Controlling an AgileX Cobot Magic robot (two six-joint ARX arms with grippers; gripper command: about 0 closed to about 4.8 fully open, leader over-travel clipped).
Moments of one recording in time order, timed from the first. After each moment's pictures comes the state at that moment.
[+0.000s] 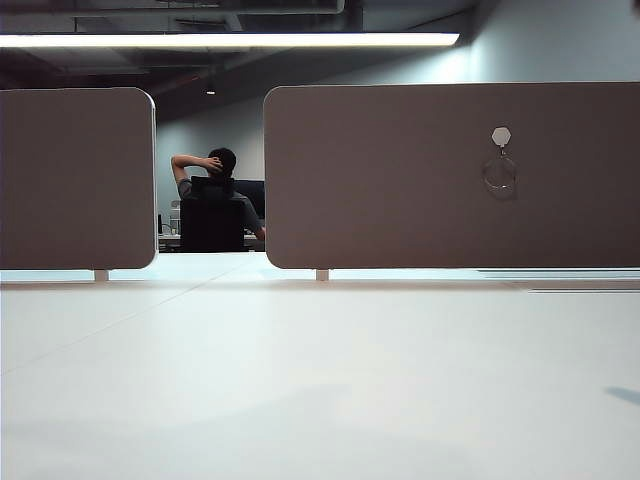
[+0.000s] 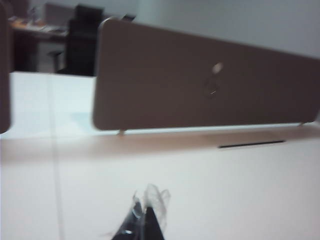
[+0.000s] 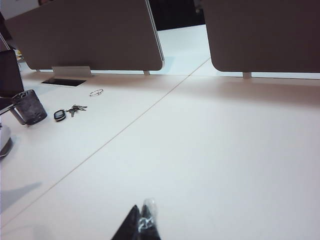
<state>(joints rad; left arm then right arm) -0.37 0.01 0.41 -0.28 0.10 -0.15 0.34 0.13 0.28 -0.19 -0.34 0.23</state>
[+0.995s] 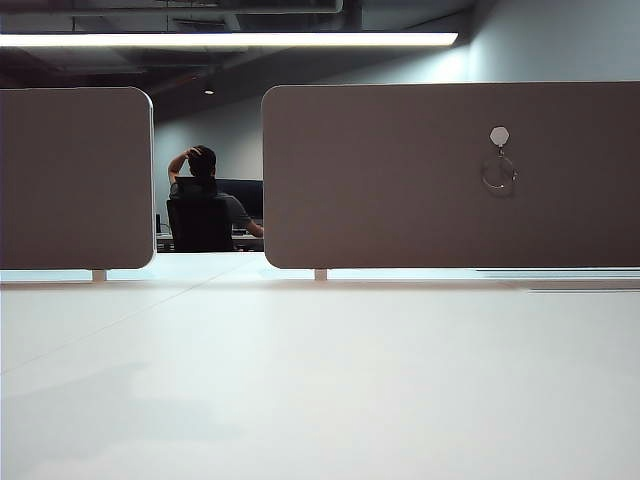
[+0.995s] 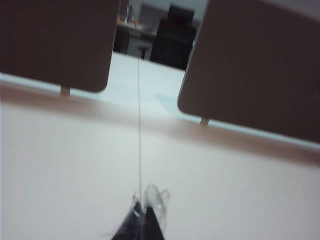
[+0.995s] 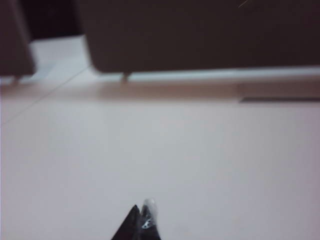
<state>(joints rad) -0.37 0.02 0.01 0.11 -0.24 -0.21 0.13 0.14 0.01 0.11 -0.11 0.13</state>
